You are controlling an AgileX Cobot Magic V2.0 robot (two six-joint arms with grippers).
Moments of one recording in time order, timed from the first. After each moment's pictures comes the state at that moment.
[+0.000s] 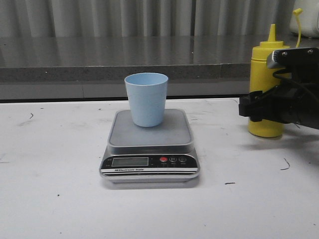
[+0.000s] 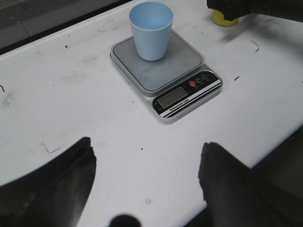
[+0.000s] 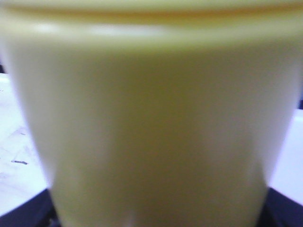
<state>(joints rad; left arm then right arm) -0.58 0.58 -0.72 0.04 0.80 -0.01 0.09 2.06 -0.75 -0.10 -1.06 0.05</state>
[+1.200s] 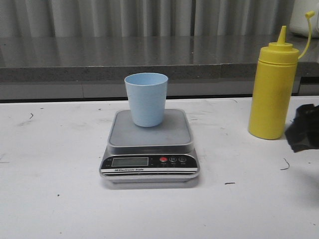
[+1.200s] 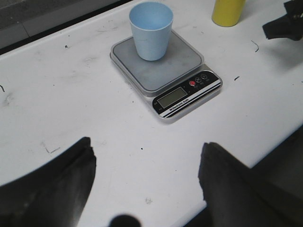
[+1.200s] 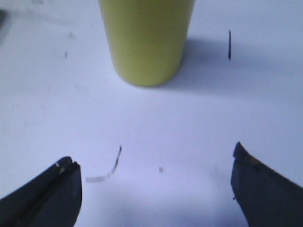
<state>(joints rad) -0.58 0.58 -0.72 0.04 0.80 0.00 0.09 1.42 -0.45 -0.08 -0.17 0.09</state>
